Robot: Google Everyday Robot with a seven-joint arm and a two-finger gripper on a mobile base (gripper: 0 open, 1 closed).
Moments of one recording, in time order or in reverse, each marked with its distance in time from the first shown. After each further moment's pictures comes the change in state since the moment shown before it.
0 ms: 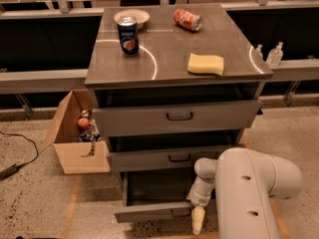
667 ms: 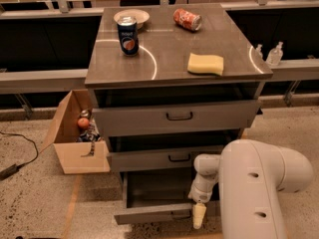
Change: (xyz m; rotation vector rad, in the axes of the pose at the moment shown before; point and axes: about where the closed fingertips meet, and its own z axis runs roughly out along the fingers) arm -0.001 0.010 -0.034 0.053 0.062 -0.001
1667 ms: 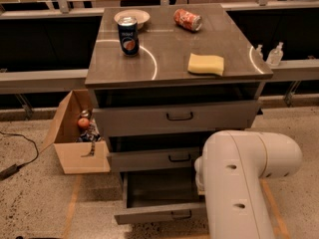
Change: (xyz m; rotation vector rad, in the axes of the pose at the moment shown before) arm 0.045 -0.093 -0.038 0.404 0.197 -0.039
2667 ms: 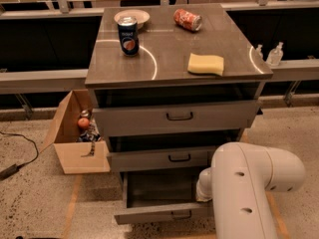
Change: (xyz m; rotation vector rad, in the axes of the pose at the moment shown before) arm -0.002 0.006 0.052 0.076 -0.095 0.007
